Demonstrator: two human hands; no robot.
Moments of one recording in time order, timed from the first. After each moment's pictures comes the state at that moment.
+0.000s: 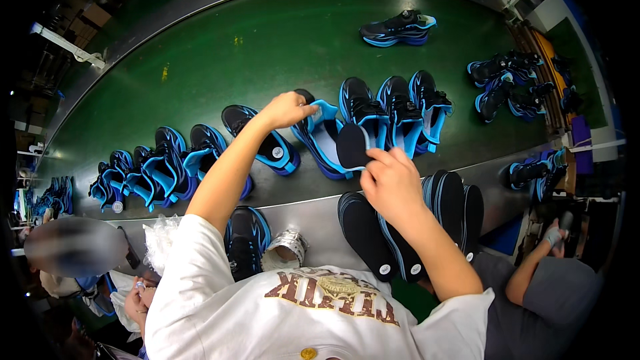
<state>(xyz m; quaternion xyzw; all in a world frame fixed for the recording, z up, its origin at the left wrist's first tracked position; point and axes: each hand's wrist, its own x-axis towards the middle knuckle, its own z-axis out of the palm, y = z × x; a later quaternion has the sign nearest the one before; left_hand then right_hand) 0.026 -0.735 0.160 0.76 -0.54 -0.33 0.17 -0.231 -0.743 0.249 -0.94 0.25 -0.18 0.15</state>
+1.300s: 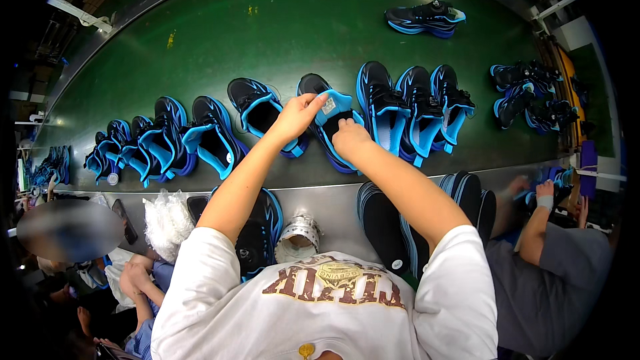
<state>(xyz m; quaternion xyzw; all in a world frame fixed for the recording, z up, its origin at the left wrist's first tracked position) -0.006 -0.693 0.113 0.72 -0.35 -0.39 0.45 -0.141 -0.772 0.097 -0.96 0.12 0.25 0.08</state>
